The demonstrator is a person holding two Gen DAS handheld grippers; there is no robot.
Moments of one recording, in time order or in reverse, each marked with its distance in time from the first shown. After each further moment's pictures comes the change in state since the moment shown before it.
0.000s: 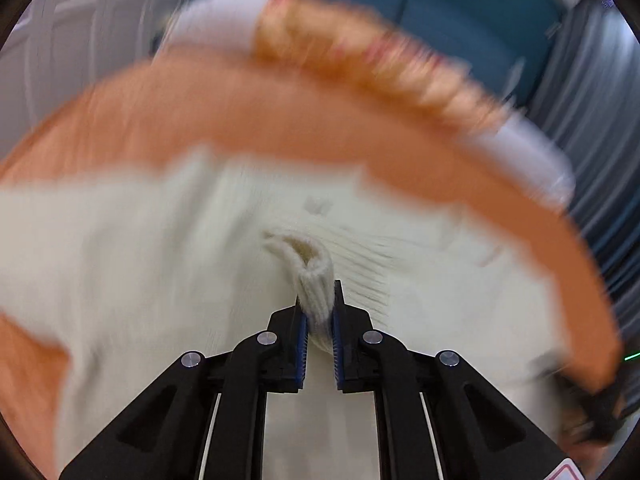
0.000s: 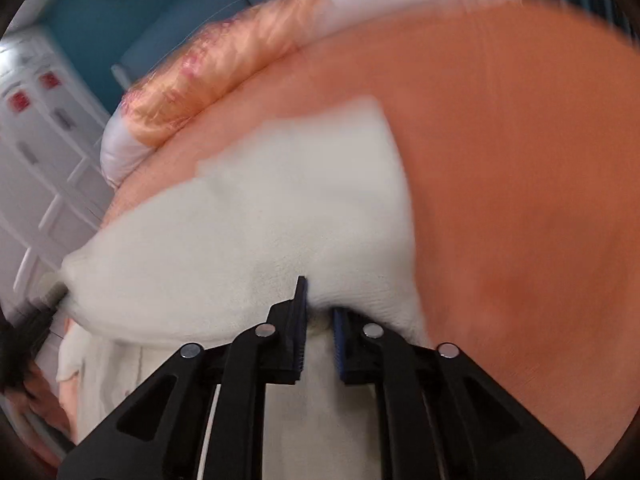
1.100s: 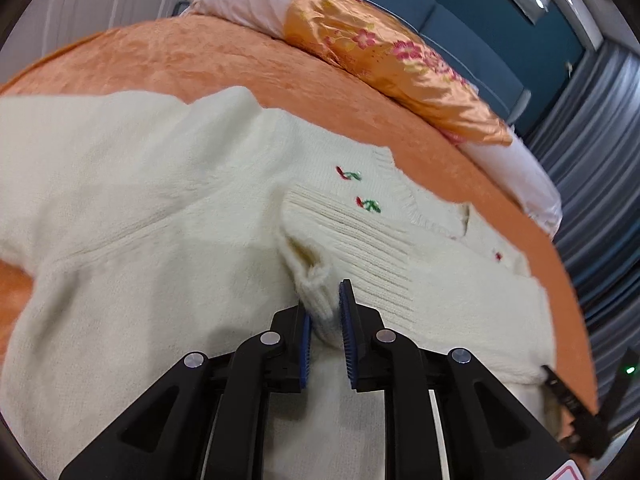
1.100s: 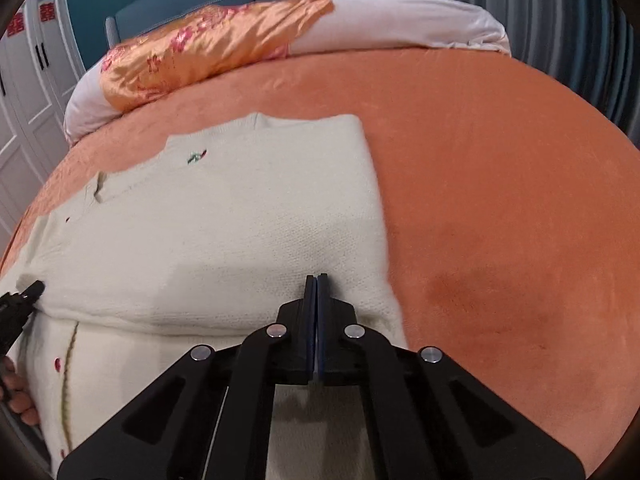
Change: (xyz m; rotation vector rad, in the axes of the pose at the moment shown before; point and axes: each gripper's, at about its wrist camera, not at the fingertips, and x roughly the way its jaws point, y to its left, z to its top) left arm -0.008 0.036 -0.022 -0.159 -0.059 -0.124; right arm -0.001 0.029 -0.014 -0.260 -0.055 -0.313
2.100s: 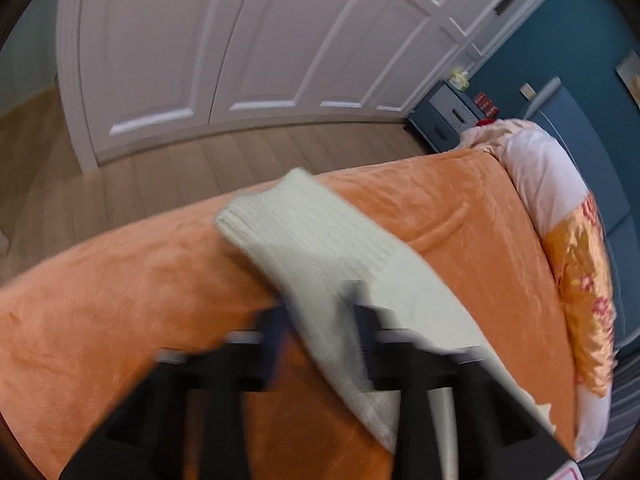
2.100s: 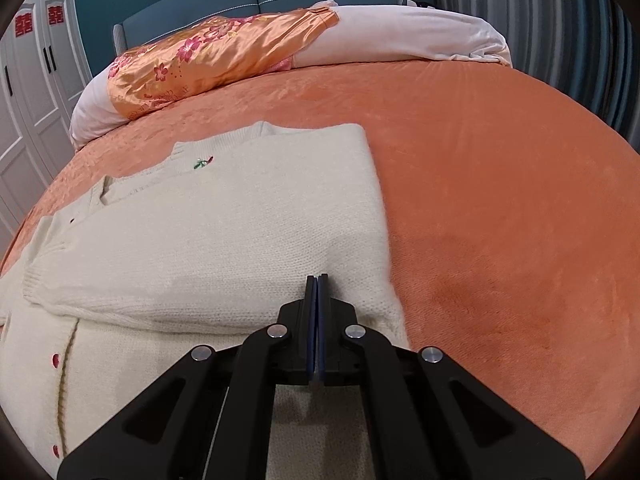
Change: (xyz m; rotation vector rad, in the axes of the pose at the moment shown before) left arm -0.173 0.328 0.104 -0.570 -0.239 0.458; right arm -0.003 -0.003 -0.009 0.007 -0.050 0.025
